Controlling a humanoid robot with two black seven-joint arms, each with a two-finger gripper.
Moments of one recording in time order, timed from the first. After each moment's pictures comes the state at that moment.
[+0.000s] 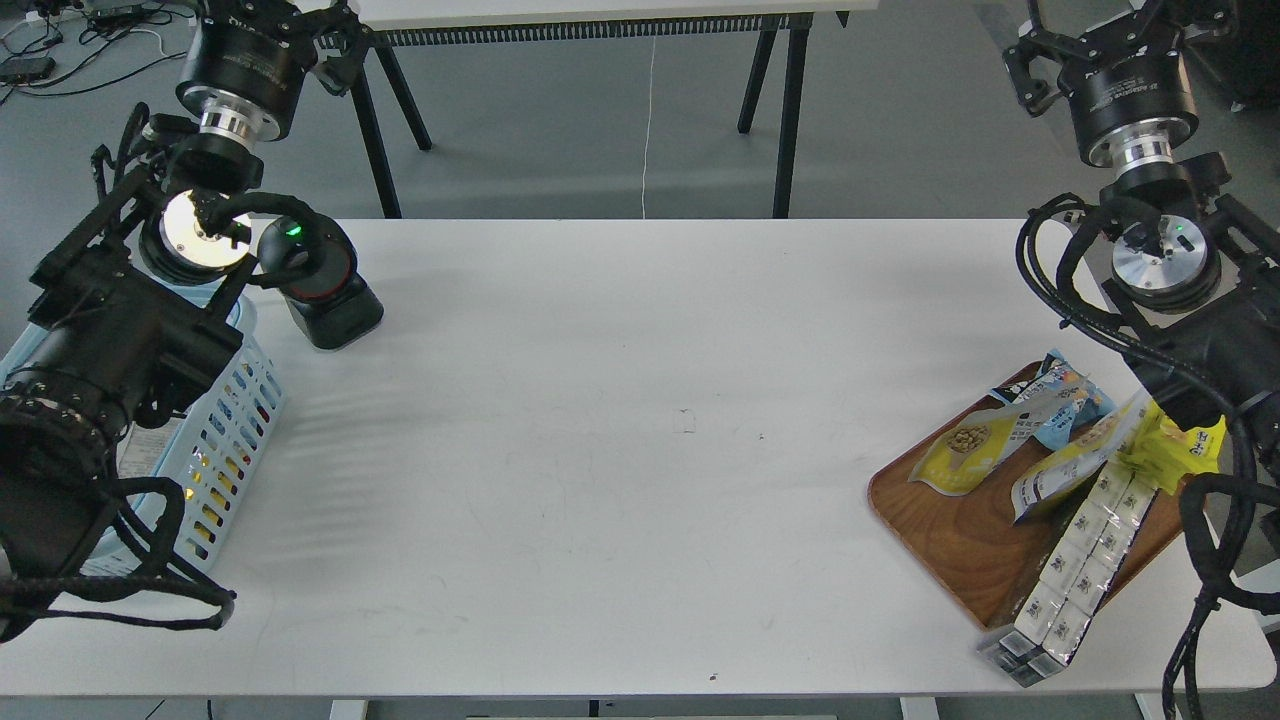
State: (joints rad) left arm -1.00 0.23 -0.93 -0.47 -0.04 -0.49 -0.31; right arm 1.00 -0.30 0.80 0.43 0.21 0.49 0.40
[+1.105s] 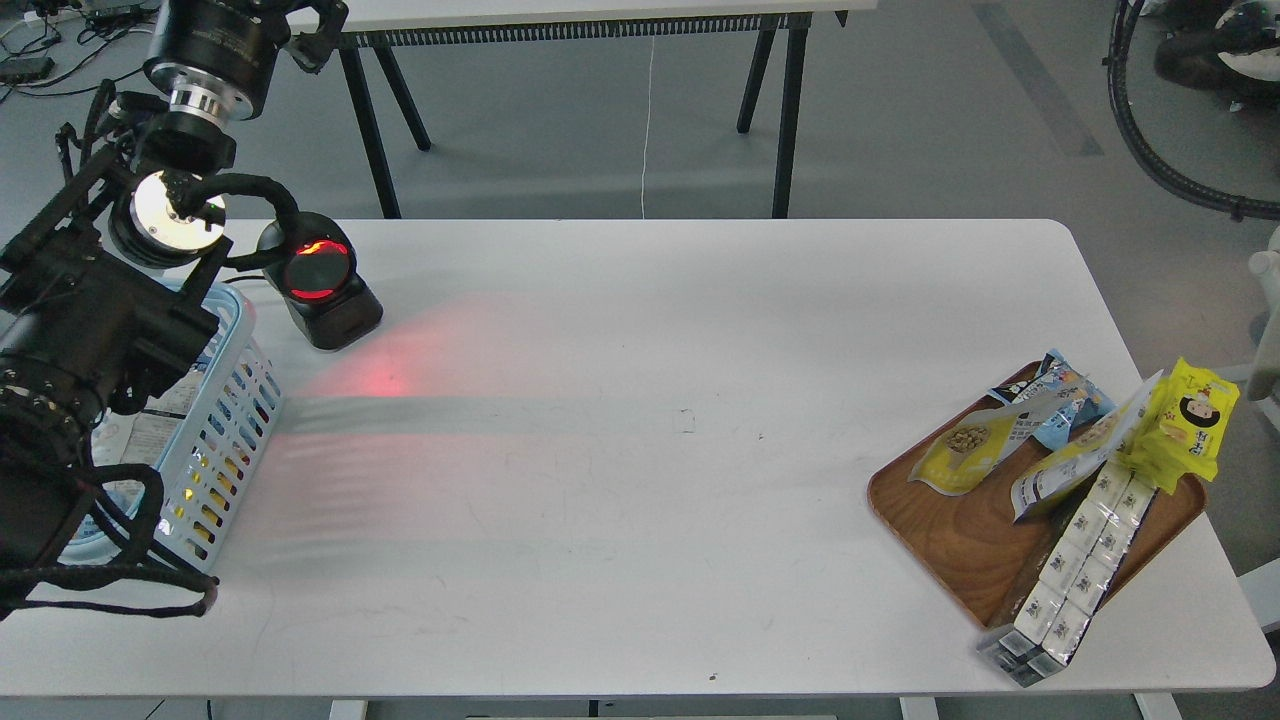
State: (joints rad) left arm -1.02 0.28 -0.94 -0.47 -0.04 -0.49 -0.31; right arm 1.59 -0.57 0.06 0.87 -0.53 0.49 0.39
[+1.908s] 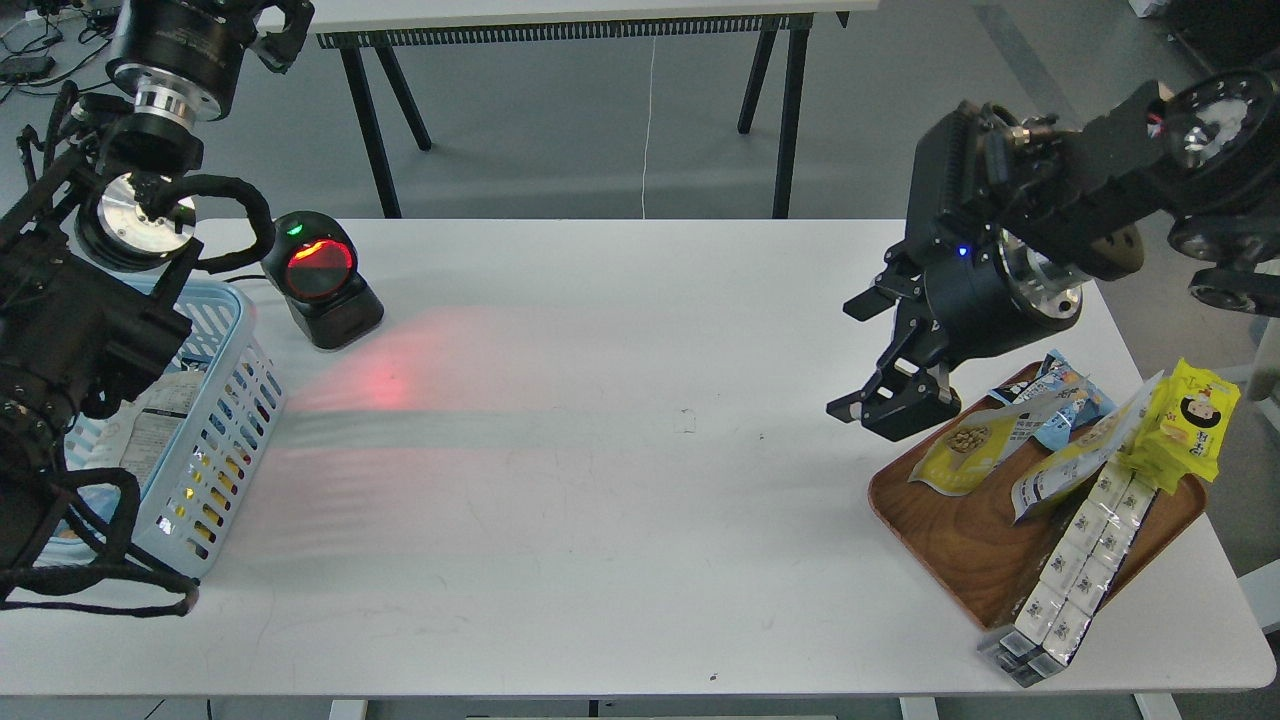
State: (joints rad) left arm -1.01 0.31 -0.94 -0.47 -0.04 -0.49 -0.31; right arm 1.99 -0.69 -0.72 1.60 -1.75 0.31 0.49
